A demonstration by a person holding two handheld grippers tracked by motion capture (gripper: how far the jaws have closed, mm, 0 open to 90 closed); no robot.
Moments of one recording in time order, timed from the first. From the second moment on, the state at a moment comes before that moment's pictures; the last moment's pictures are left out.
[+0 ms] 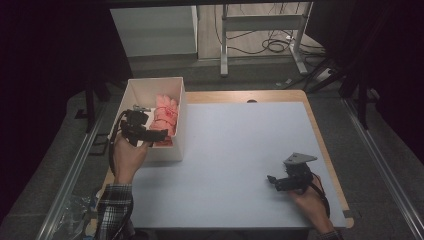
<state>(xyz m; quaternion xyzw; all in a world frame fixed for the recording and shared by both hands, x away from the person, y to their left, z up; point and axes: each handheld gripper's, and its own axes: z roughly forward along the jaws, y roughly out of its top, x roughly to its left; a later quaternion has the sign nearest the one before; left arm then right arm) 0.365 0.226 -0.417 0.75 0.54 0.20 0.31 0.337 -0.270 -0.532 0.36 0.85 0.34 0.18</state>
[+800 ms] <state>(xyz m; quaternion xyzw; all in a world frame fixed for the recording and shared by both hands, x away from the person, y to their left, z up) 0.288 0.206 -0.482 0.77 0.47 0.20 0.38 0.337 -0.270 -0.532 0.36 0.85 0.34 0.18</state>
